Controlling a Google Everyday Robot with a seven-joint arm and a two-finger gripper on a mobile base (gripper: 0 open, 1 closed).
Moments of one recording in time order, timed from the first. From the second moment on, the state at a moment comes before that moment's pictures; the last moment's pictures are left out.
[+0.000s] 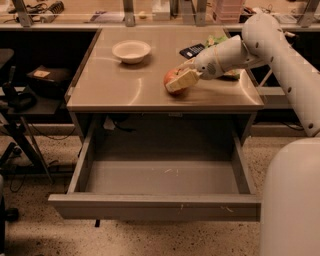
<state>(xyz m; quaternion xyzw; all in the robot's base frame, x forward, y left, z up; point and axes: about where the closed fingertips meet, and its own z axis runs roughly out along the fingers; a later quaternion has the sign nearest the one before) 0.722 -0.067 0.844 -0.51 0.71 0.30 0.37</state>
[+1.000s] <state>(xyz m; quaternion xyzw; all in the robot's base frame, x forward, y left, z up) 0.657 -0.077 0.917 -0.52 0.68 0.25 0.46</state>
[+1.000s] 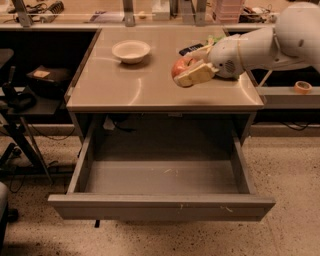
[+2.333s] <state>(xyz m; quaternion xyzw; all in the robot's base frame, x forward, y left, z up) 0.455 -0.036 0.990 -0.46 0.69 0.12 0.55</state>
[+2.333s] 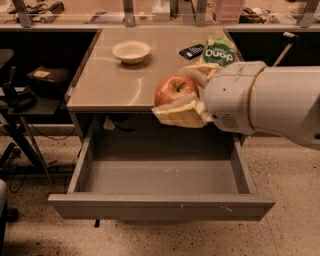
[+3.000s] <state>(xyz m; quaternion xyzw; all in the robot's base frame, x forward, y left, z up) 0.501 -0.066 0.877 -0.42 0.75 0.10 0.50</state>
